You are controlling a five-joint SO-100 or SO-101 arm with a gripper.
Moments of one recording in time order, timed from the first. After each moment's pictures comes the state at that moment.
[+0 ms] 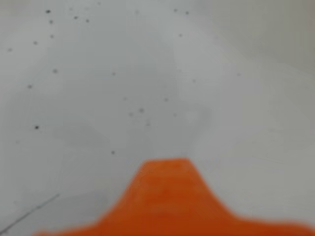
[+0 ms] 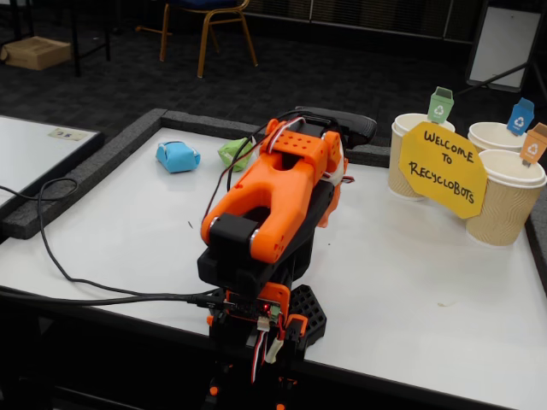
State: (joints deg) arm 7.5 186.9 176.6 69.9 -7.5
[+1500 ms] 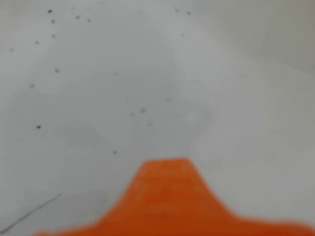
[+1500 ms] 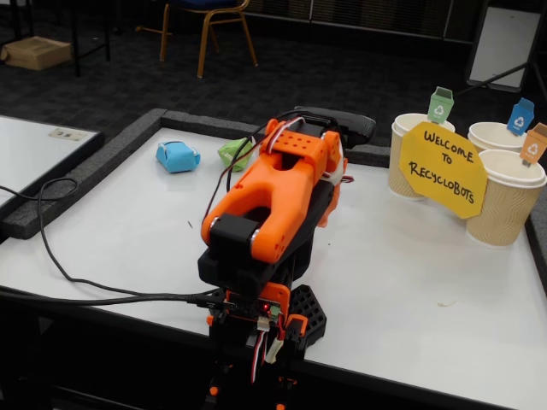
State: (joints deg) arm 6.7 186.9 176.6 69.9 -7.5
